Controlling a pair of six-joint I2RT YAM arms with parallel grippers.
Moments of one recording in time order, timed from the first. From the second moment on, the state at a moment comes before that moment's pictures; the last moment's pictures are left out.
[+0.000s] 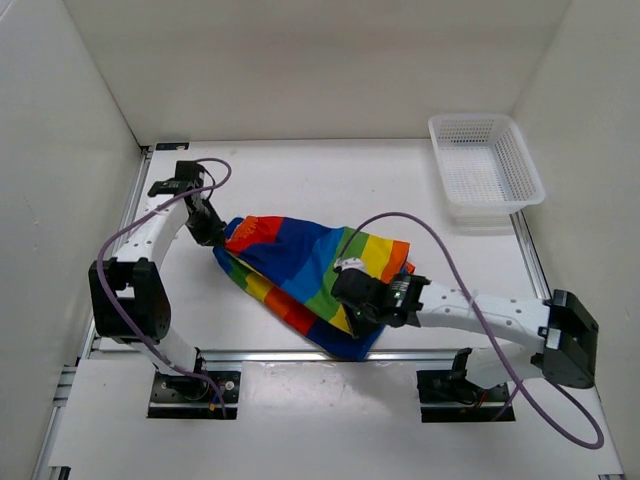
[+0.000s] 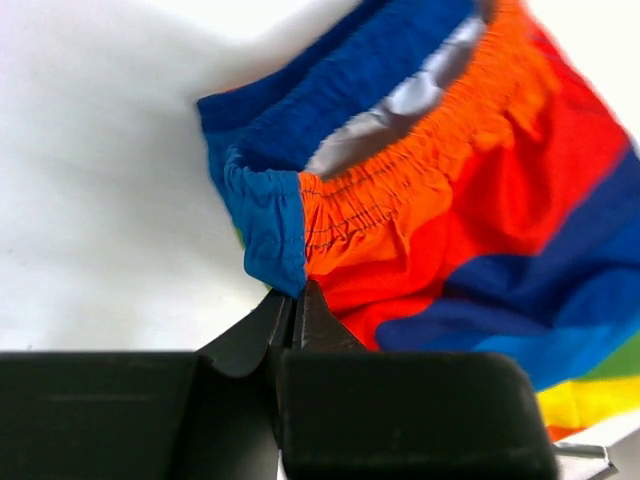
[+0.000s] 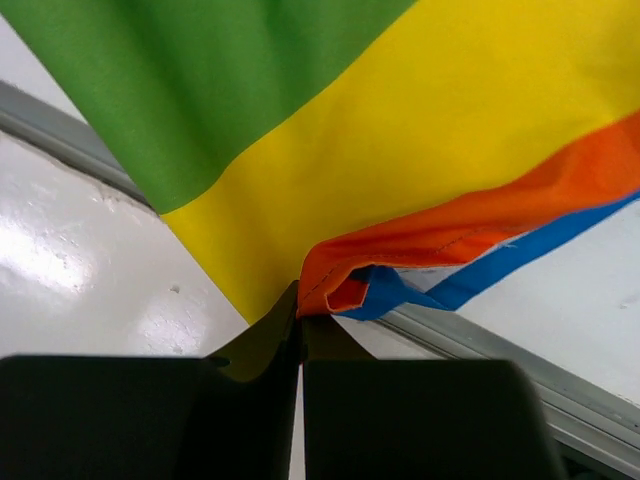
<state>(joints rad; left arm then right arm) -0.03 1.59 1.29 -0.91 0.06 -0.58 1.18 1.27 0.91 -0.77 0.13 0.69</state>
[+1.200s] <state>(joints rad) -0.14 1.85 1.29 -0.84 -0.03 -0.52 0.61 1.31 0.80 -0.80 -0.01 0.77</state>
